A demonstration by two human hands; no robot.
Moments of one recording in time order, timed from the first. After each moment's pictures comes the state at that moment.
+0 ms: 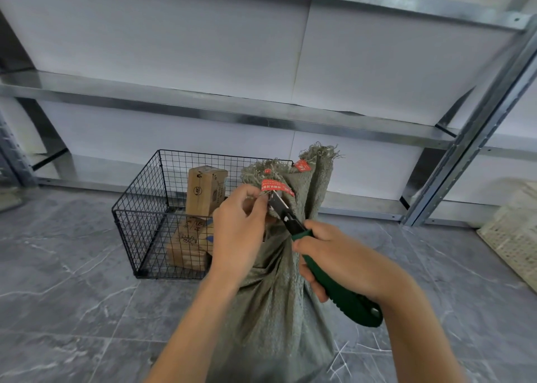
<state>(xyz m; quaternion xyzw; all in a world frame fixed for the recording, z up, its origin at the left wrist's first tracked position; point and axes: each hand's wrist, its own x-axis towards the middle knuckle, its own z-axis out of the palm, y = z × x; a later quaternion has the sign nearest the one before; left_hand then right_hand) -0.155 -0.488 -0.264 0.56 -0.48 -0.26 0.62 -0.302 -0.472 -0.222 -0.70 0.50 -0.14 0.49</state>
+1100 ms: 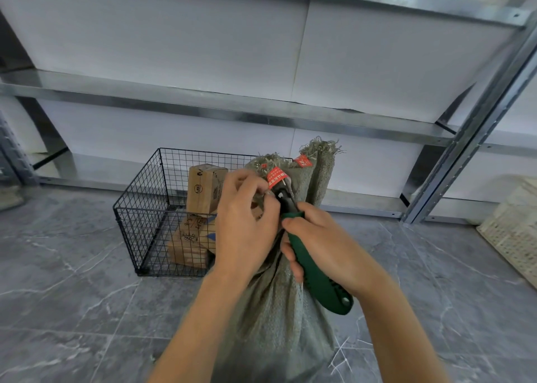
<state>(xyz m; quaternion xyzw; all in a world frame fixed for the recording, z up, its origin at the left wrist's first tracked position) -0.158 -0.481 -0.261 0.53 -0.58 -0.07 0.62 -0.279 -0.468 -0.222 -0.67 0.46 -0.28 0.52</state>
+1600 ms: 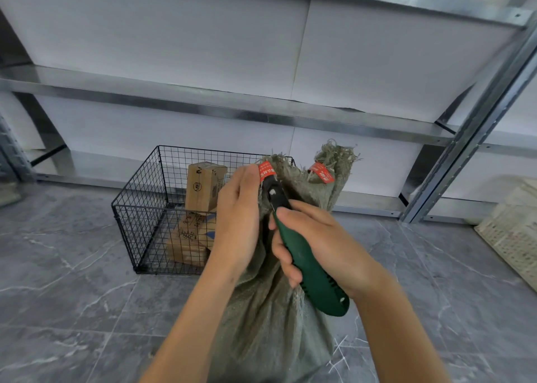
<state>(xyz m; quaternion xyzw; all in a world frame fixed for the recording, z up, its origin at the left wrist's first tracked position) -0.160 -0.475 -0.241 0.44 -0.44 -0.35 0.70 -0.278 -0.465 -0.224 -0.64 0.34 -0.30 0.62</state>
